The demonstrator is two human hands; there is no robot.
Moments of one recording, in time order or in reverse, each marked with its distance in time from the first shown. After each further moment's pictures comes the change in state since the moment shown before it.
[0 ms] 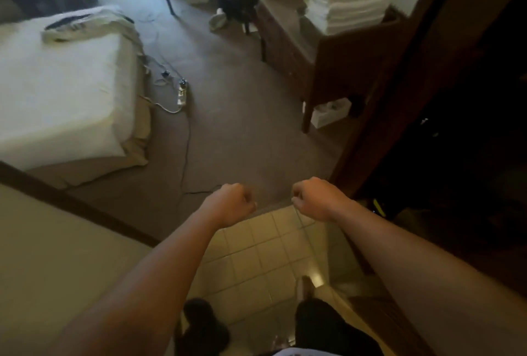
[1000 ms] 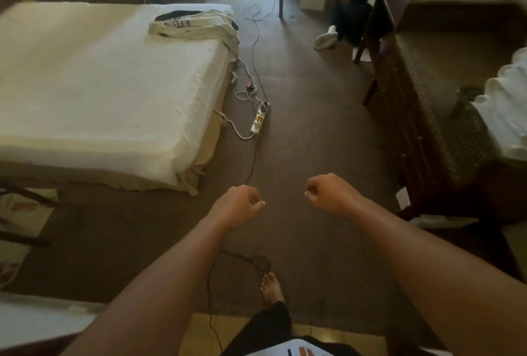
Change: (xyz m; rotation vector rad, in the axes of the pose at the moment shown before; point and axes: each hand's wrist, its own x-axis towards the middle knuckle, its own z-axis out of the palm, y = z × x) left_hand 0.340 -0.217 -0.288 -0.292 0.240 -0.305; right_hand 0.542 -0.126 -0.214 -0.092 -0.096 -0.309
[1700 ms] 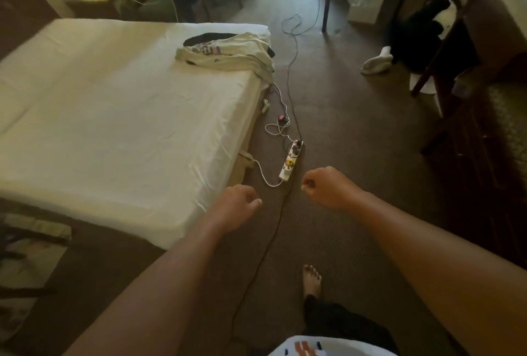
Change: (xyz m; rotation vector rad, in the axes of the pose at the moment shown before) left_hand 0.334 -0.055 -0.220 -0.076 0.125 -0.149; right_hand 0.415 -0.034 -0.176 0.026 -0.040 -0.121
